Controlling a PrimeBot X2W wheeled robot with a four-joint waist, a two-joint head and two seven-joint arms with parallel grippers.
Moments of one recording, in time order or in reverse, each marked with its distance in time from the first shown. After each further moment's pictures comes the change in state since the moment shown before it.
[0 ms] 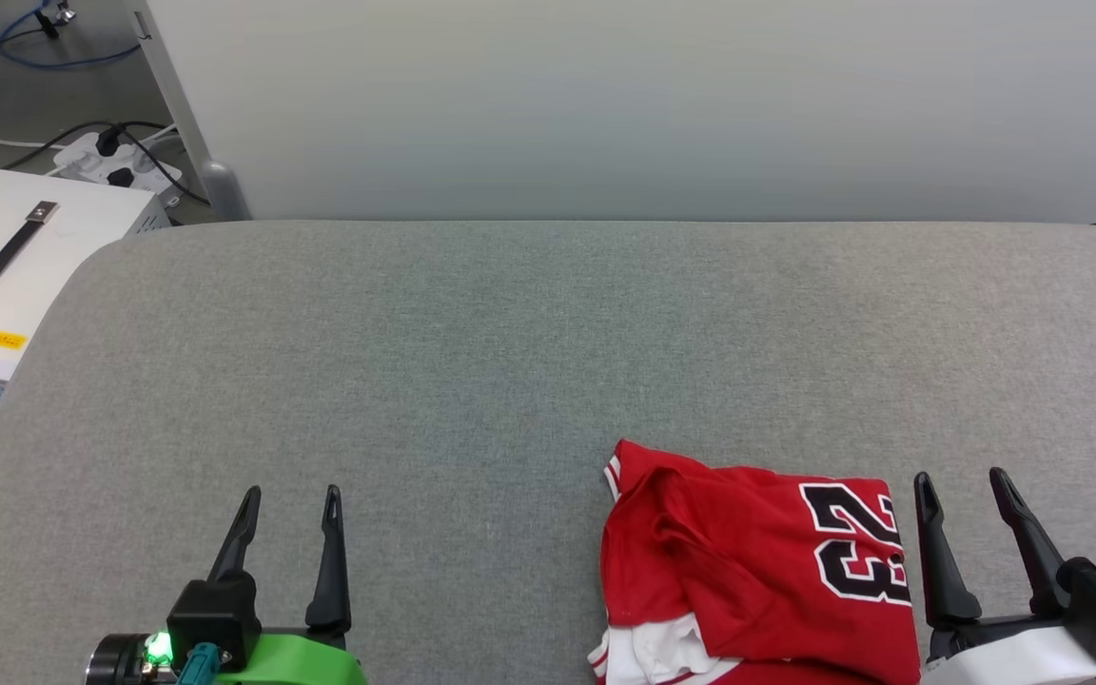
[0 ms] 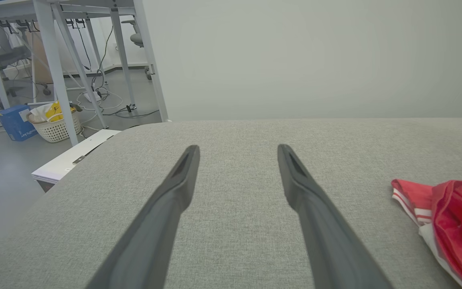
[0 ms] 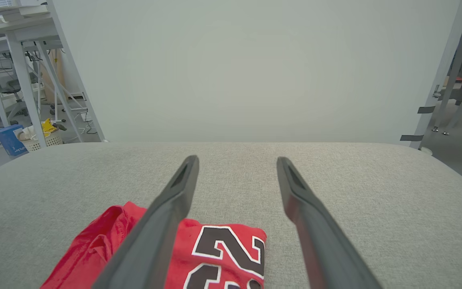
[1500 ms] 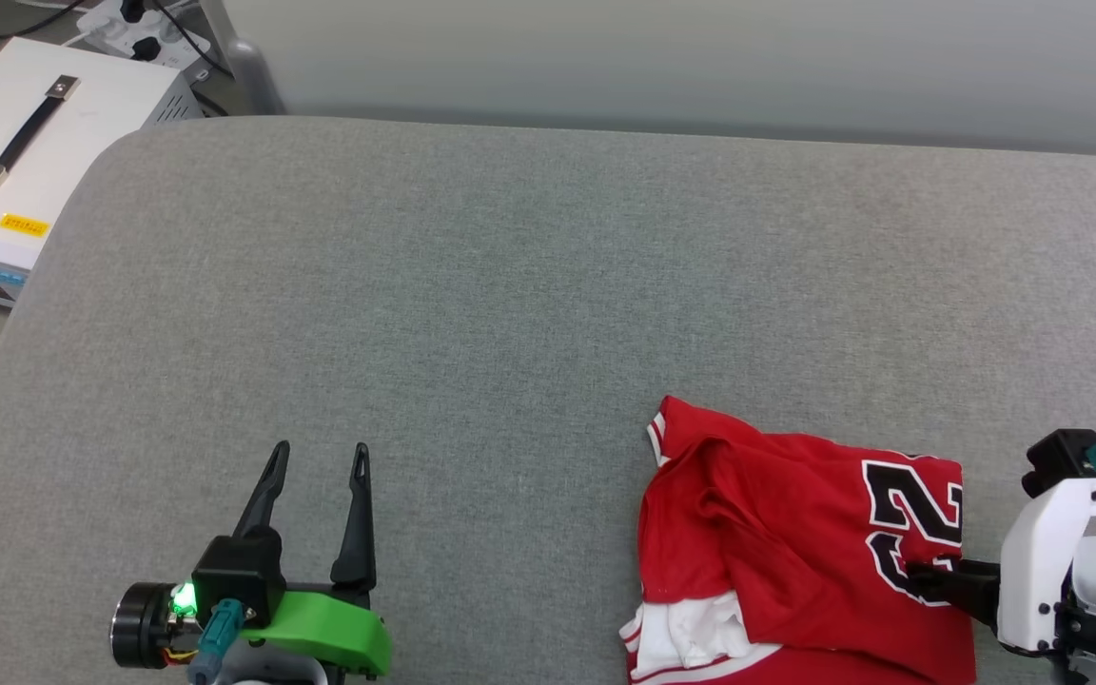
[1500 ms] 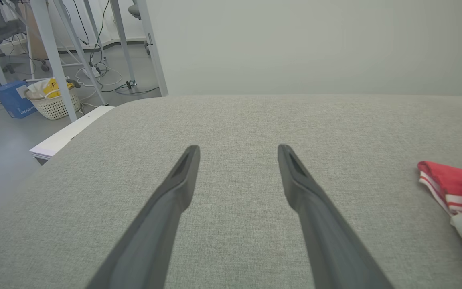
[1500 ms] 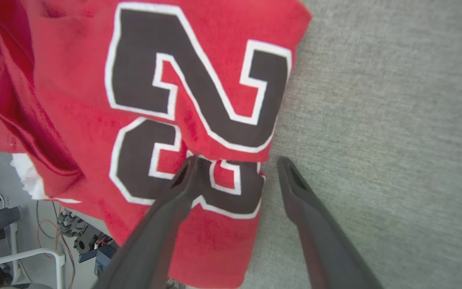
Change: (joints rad) left arm -0.078 0.000 -0.045 0.026 -0.006 0.000 0.000; right arm -0.309 -0.455 0.305 0.257 0.743 0.000 0.981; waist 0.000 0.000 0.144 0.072
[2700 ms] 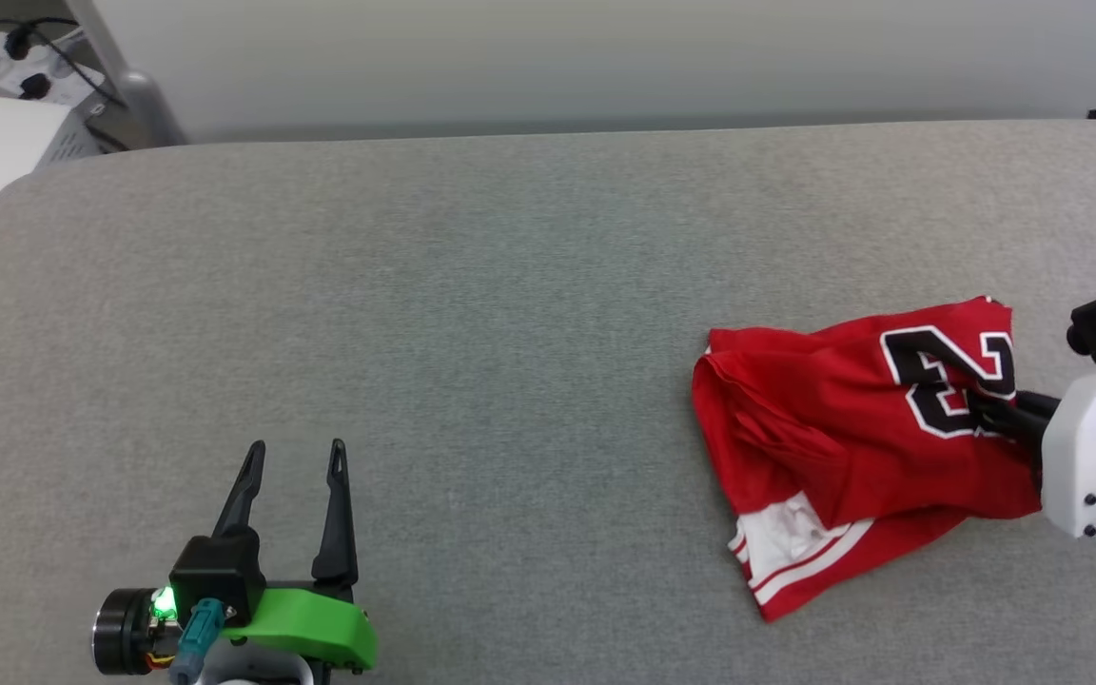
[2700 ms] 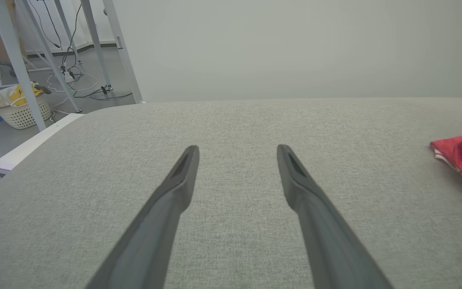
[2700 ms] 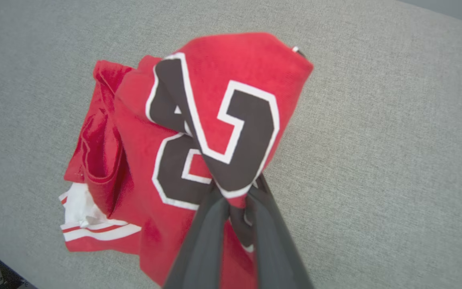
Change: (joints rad) left arm -0.003 -0.001 0.024 -0.001 -0.015 0.019 0.000; right arm -0.267 -0.208 0.279 -0.031 -0.036 0.000 -0.326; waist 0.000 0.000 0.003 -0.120
